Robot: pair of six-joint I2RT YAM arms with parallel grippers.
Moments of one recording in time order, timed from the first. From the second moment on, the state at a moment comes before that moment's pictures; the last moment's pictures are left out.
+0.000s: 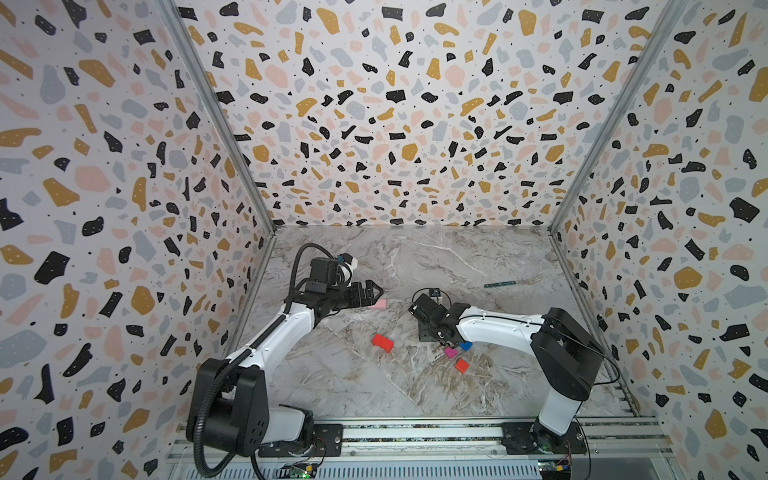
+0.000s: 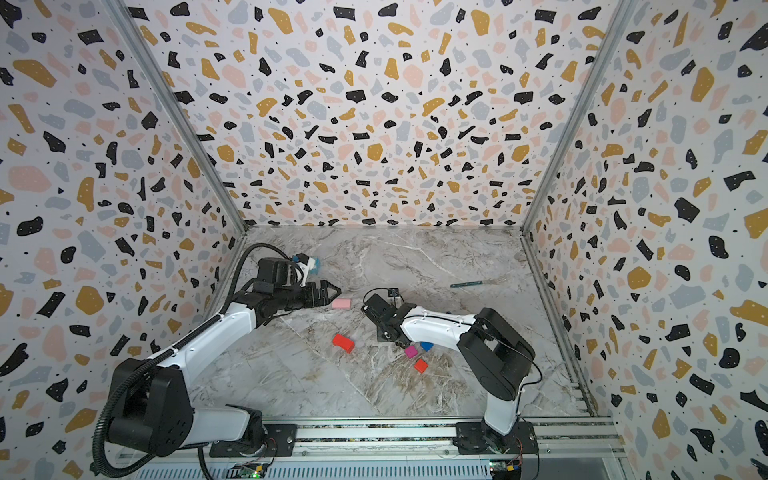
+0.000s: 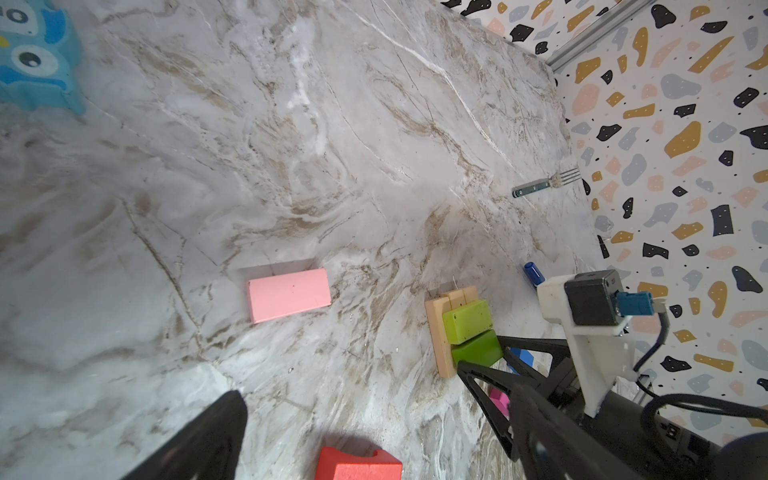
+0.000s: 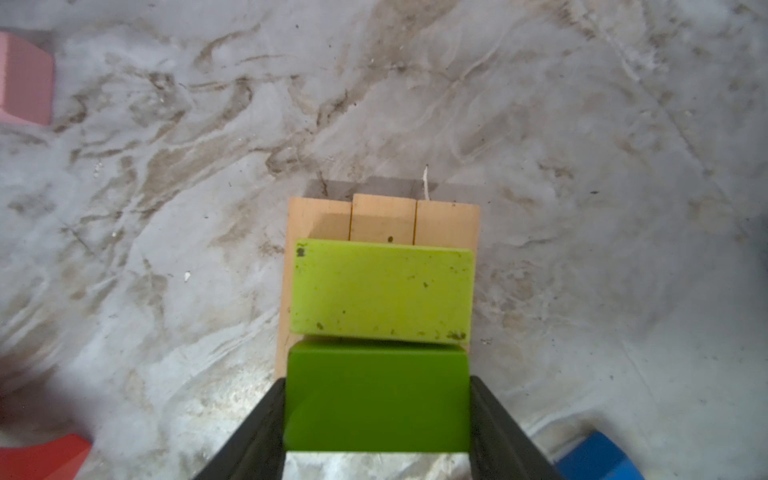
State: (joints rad) left arm -0.23 1.35 0.89 -0.32 0.48 -0.34; right arm 0.92 1.78 1.11 -0.53 0.32 0.76
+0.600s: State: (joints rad) left arm -0.23 1.35 0.89 -0.32 0.48 -0.34; right arm 0.92 1.79 1.11 -0.53 0.33 0.76
